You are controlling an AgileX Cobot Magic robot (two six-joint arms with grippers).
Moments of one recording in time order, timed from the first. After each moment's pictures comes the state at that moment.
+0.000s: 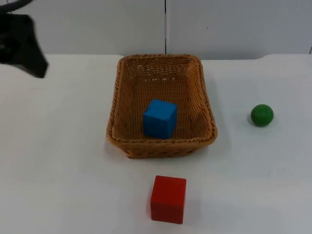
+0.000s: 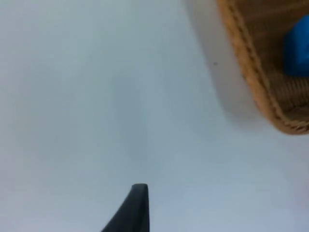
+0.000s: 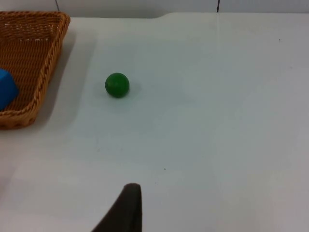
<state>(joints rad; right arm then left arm) 0.06 0.00 -0.52 -0.02 1.08 0.01 -0.13 1.27 -0.89 -0.23 0.72 0.20</state>
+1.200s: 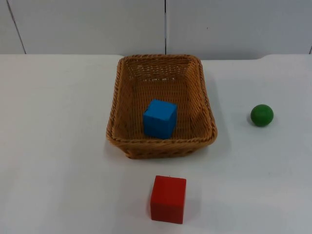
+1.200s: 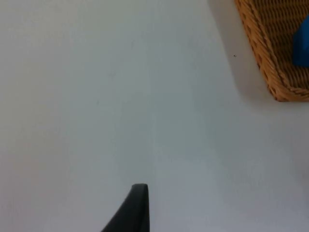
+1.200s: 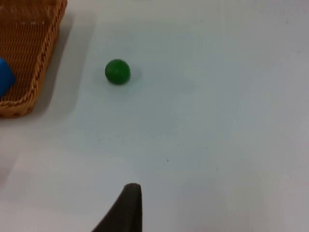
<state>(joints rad) 0.06 0.24 -0.55 -0.01 1.01 0.01 -0.04 0.76 -0.59 -0.22 0.75 0.20</state>
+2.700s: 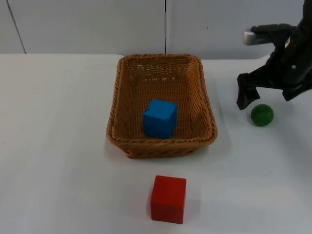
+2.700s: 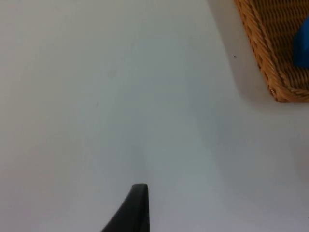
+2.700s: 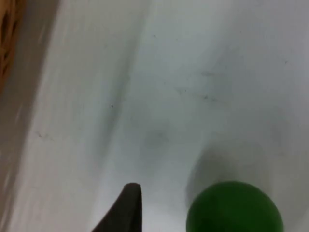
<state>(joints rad) 0.26 2.20 -1.54 0.03 0.61 -0.06 -0.04 0.76 -0.59 -0.22 0.75 0.20</state>
